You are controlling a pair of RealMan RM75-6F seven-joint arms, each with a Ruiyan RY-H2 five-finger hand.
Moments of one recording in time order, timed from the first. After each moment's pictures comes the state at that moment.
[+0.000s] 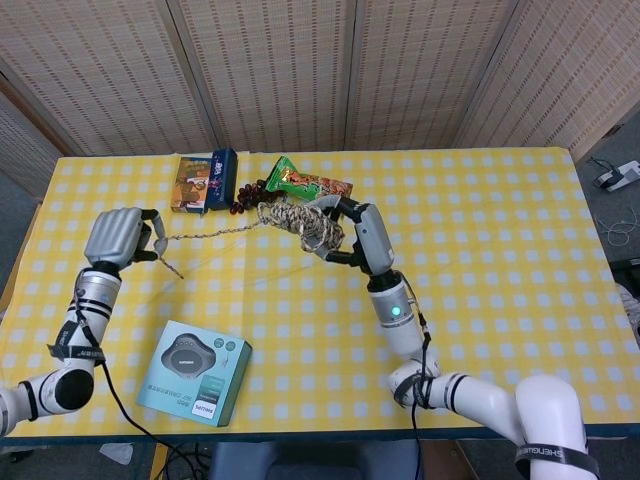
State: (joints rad) left arm -0.82 -1.12 -0.24 -1.69 0.69 1.04 0.32; right arm 0.91 -1.91 0.44 -1.05 -1.43 1.44 0.63
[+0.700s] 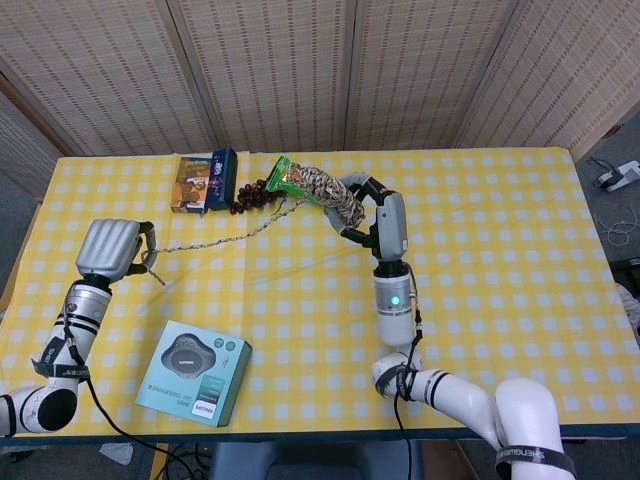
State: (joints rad) left arm -0.77 -1.08 -0.17 -1.73 0.87 1.10 0.42; right arm 0.96 -2.00 0.55 -0.92 -1.32 1.47 0.51
